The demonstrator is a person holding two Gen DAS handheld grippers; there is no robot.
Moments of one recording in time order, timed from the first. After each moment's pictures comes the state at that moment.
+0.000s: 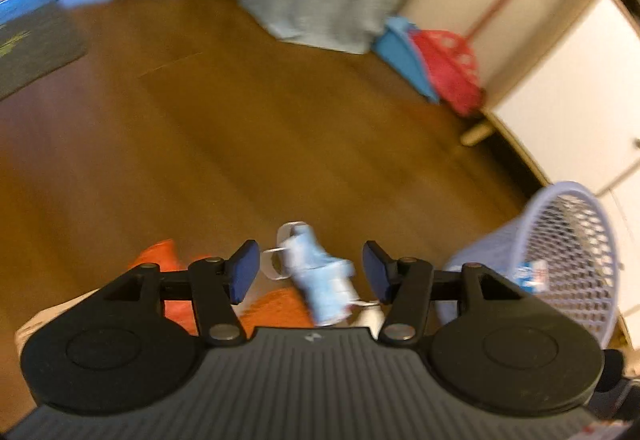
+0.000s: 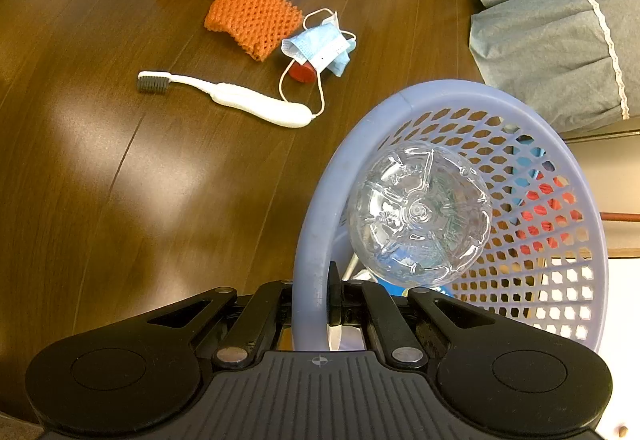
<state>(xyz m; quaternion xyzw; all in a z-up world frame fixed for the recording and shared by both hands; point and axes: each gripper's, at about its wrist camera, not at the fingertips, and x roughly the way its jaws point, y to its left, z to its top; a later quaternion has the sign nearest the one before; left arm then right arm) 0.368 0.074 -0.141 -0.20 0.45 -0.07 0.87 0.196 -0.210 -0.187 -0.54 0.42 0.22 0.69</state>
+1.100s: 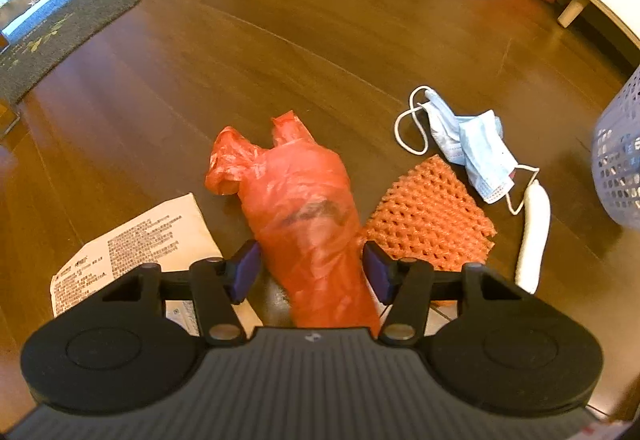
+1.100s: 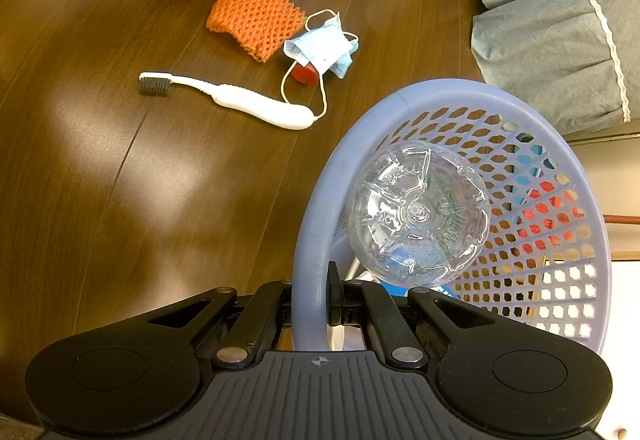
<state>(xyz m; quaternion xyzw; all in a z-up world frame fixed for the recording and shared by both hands) 0.329 0.055 -0.247 -0.03 0.52 0.01 0.85 0.196 -0.211 -0.191 -0.54 0.42 0.22 0.69</state>
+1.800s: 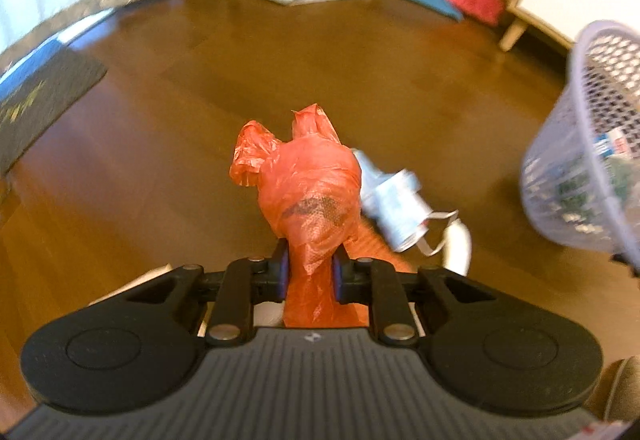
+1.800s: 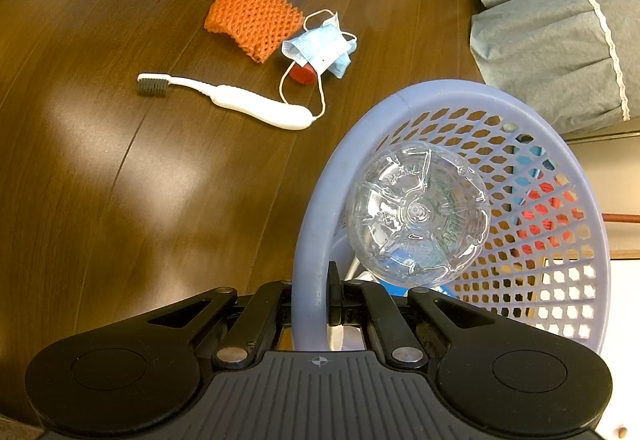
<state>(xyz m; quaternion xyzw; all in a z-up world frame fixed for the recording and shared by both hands) 0.328 0.022 -0.169 -0.02 0.47 -0.06 0.88 0.196 -0.212 -0.192 -0.54 0.42 0.22 0.69</state>
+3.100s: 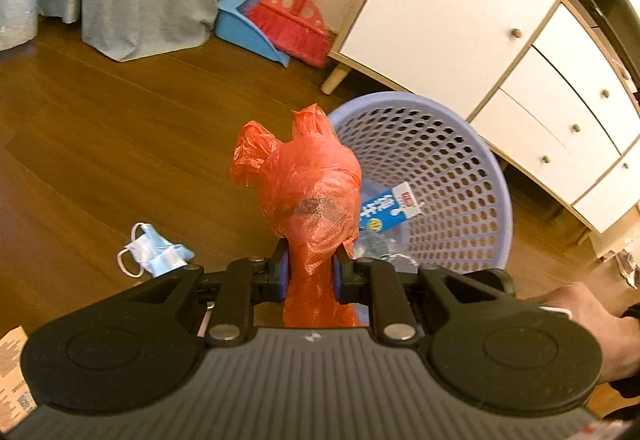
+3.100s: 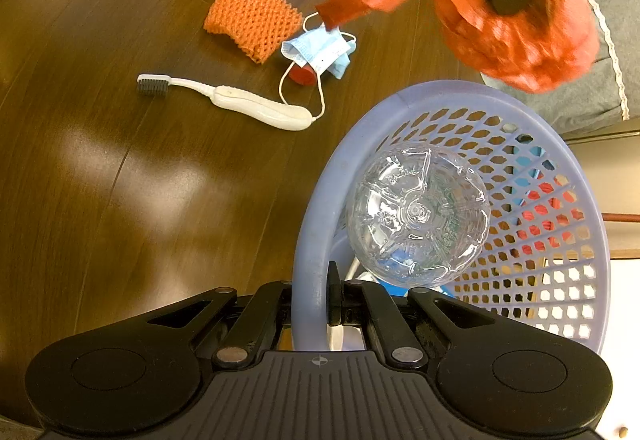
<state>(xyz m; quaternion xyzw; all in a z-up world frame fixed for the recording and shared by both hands) 0.325 -0.068 -0.071 -0.10 0.43 -0.26 0.86 0.196 -0.216 -0.192 -0.54 0.42 0.22 0.70</state>
